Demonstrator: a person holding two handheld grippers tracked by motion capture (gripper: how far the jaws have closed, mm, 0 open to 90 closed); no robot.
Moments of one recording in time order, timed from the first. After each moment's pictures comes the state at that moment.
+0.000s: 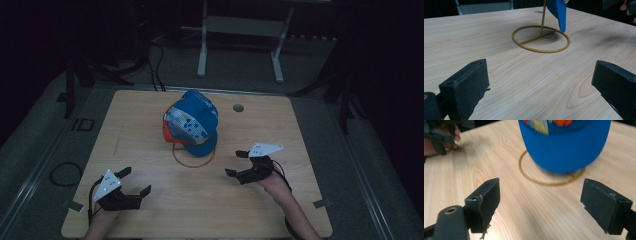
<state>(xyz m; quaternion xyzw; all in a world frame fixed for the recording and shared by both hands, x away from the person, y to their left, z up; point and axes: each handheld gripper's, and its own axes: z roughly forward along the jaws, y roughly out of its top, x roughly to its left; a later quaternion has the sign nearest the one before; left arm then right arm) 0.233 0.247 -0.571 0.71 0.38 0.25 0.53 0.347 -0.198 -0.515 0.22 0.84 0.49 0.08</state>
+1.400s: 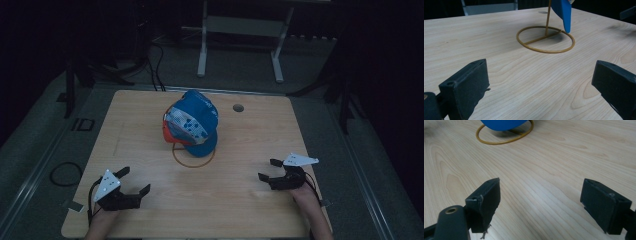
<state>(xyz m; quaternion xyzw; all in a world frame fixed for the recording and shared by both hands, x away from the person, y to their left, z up) 0.232 0.247 -0.571 0.71 0.39 0.26 0.53 0.338 -0.304 -0.550 0.32 0.81 0.47 0.13</state>
